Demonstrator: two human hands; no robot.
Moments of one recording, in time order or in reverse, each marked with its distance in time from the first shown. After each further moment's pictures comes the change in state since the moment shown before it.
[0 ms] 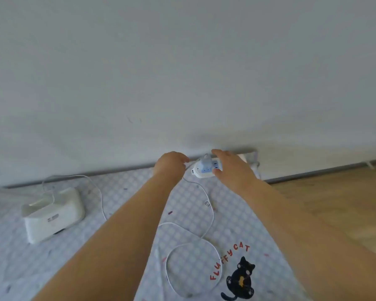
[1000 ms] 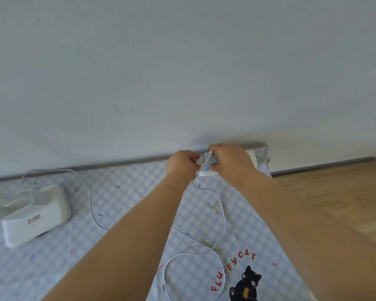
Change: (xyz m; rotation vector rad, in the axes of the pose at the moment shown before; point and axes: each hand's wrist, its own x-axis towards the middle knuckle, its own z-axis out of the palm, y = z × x) left_hand 0.036 0.000 0.051 -0.260 -0.011 -0.105; right_hand 0.043 -0.003 0.015 -0.197 -0.013 -0.133
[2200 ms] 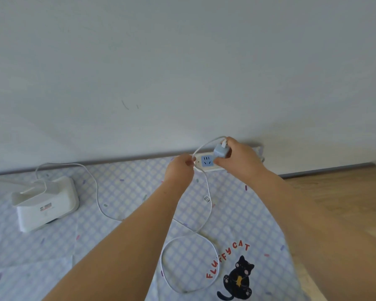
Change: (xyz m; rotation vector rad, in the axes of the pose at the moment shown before) left_hand -0.044 -0.003 0.000 -0.103 0.052 -0.014; right_hand -0.035 0.014 -0.020 0.448 0.086 0.198
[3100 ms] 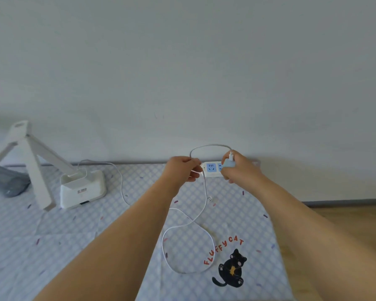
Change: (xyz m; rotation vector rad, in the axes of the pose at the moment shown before) left_hand -0.106 0.030 -0.057 -0.551 -0.014 0.016; right_hand -0.091 -0.043 -0.039 0.248 -0.065 0.056
